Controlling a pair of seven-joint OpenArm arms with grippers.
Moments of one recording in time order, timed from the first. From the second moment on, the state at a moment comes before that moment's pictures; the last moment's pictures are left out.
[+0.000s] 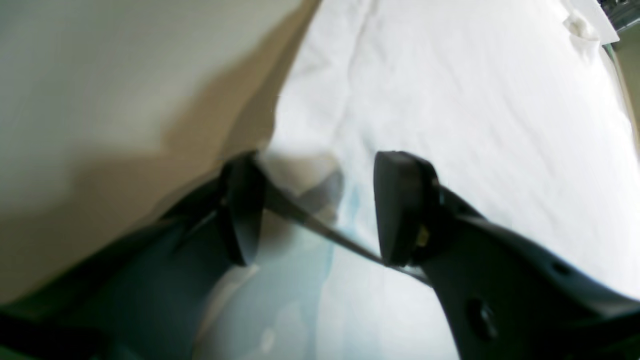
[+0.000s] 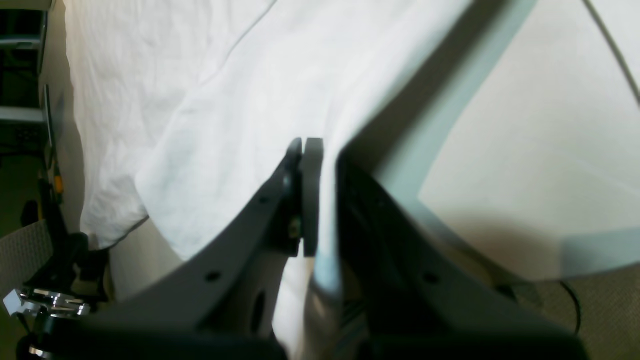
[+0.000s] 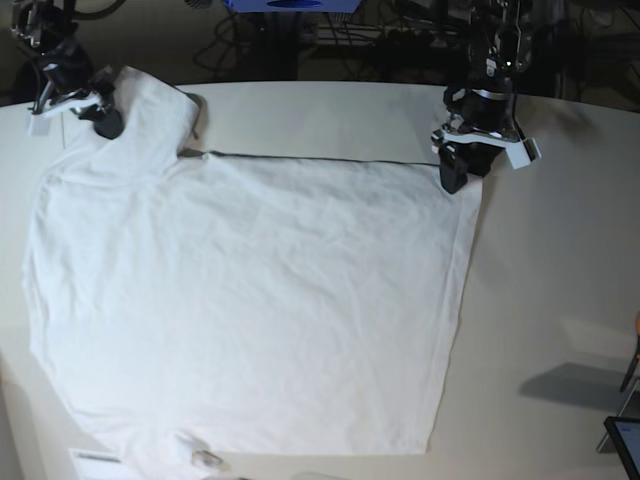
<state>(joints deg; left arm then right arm) 29.8 -15.6 -5.4 93.8 -49.9 -1.3 4.6 -36.0 11.8 23.6 93.6 64.3 16.1 -34.9</state>
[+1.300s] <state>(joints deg) 36.5 -16.1 -5.3 98.5 -49.9 -0.5 6.3 -44.8 13.4 29.1 105.4 64.5 15.9 -35.3</state>
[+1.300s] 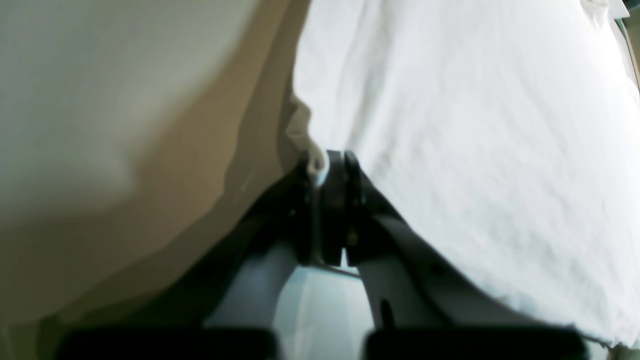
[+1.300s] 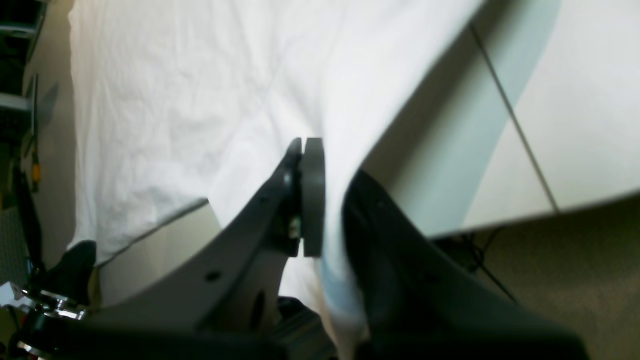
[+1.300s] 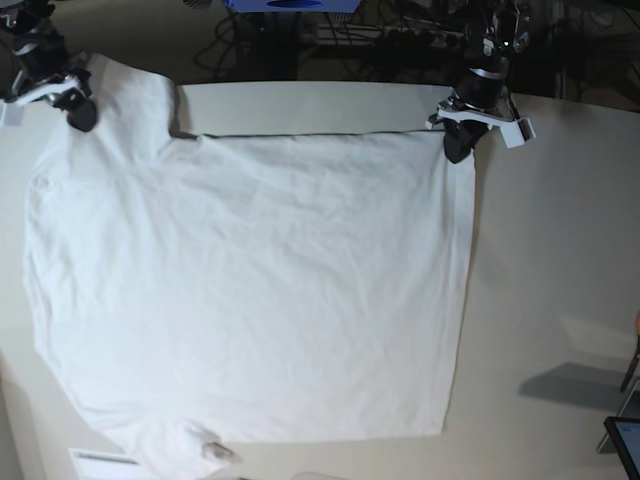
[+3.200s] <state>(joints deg) 33.4 -16.0 -12.9 110.2 -59.8 8.7 7.6 -17.5 14.5 41.2 106.8 59.7 17.7 -64.3</state>
